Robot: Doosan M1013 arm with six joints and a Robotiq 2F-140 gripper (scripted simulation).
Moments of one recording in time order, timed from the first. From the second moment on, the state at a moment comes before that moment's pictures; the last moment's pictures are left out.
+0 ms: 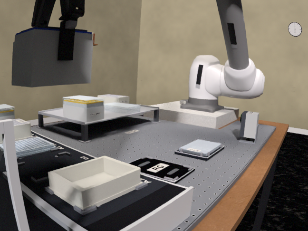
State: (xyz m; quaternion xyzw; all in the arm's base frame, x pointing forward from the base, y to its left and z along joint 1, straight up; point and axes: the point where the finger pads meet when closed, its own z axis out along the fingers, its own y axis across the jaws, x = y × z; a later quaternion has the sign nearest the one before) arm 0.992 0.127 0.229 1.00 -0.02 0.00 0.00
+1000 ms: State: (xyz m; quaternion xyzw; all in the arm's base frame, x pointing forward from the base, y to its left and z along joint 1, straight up) arm 0.992 0.127 0.186 1.00 -0.02 0.00 0.00
